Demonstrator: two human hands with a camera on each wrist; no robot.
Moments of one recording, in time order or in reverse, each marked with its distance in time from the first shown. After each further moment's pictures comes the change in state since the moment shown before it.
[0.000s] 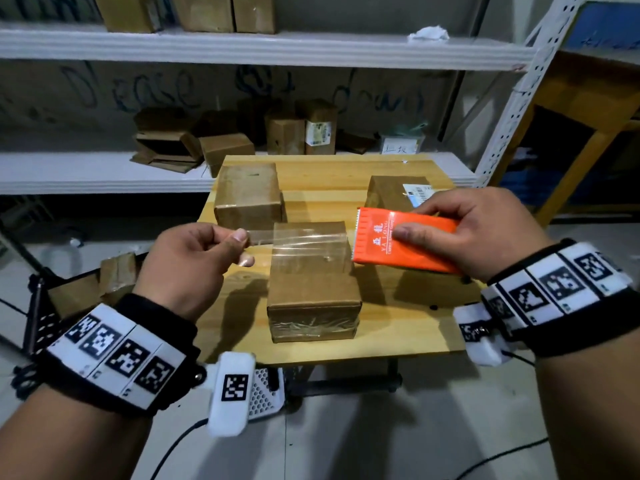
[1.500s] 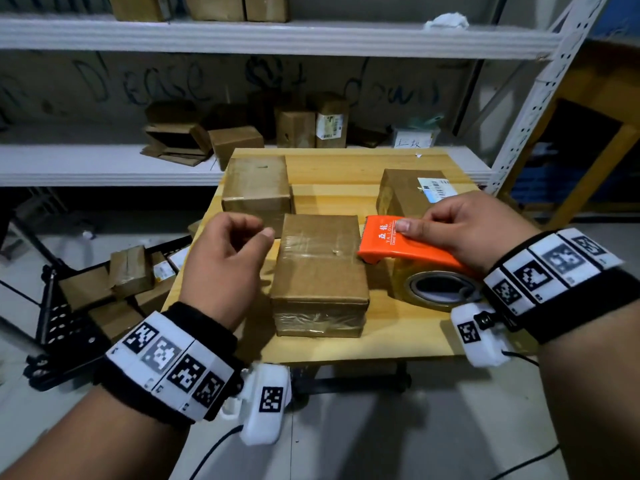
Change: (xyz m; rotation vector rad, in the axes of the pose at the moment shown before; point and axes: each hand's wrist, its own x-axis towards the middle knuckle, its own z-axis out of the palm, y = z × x) left_hand -0.018 0.014 0.031 -0.063 0.059 -0.063; right_hand 0.026 0.010 0.024 0.200 -0.188 0.286
